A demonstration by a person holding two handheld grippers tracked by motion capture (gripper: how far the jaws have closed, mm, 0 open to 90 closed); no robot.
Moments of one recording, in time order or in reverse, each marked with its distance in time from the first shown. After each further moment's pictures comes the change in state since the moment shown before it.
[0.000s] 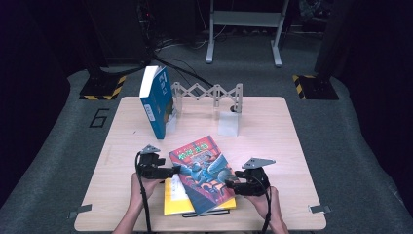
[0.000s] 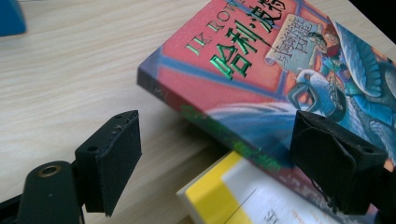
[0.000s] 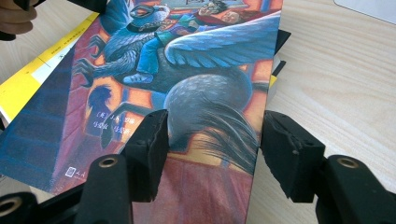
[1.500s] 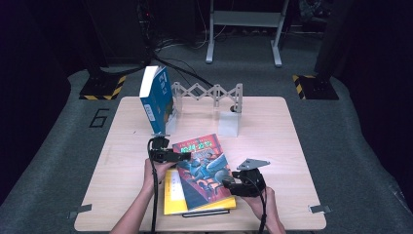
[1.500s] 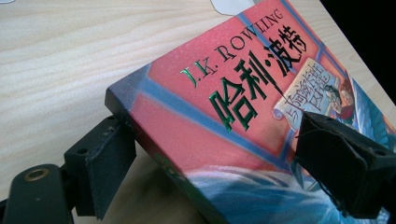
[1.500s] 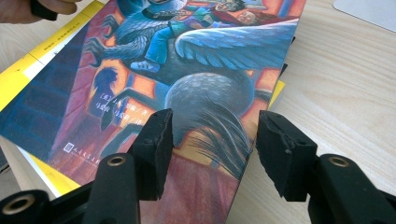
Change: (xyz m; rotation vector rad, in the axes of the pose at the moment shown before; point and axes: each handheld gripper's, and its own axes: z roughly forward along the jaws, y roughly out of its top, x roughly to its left) left arm 0.018 0.040 0.049 0.040 -0.088 -0.112; right arm 0.015 0.005 0.004 0.016 -0.051 -0.026
